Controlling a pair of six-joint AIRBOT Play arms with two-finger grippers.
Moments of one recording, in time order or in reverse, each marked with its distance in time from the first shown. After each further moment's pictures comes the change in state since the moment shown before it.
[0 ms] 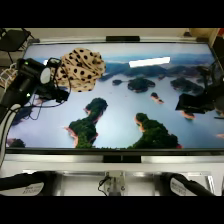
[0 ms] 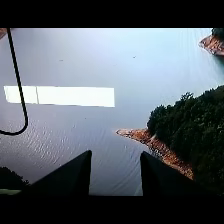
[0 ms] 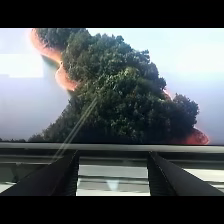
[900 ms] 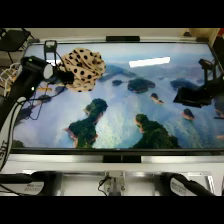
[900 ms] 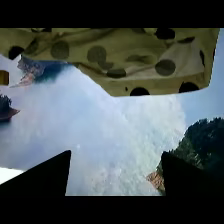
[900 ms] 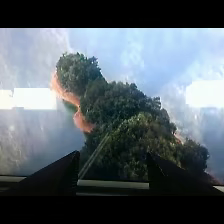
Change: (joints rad) left arm 0.058 -0.114 0.084 -0.024 0.454 -0.180; right arm 0.000 0.000 0.000 0.062 -0.149 0.009
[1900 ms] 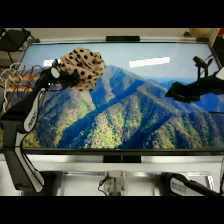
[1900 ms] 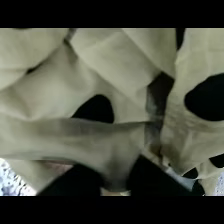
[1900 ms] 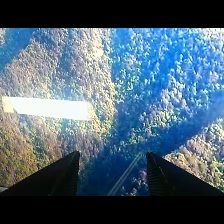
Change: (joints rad) left arm 0.233 -0.561 0.291 -0.622 0.281 -0.005; right arm 0.002 -0.078 -0.002 0.164 -0.104 -0.026
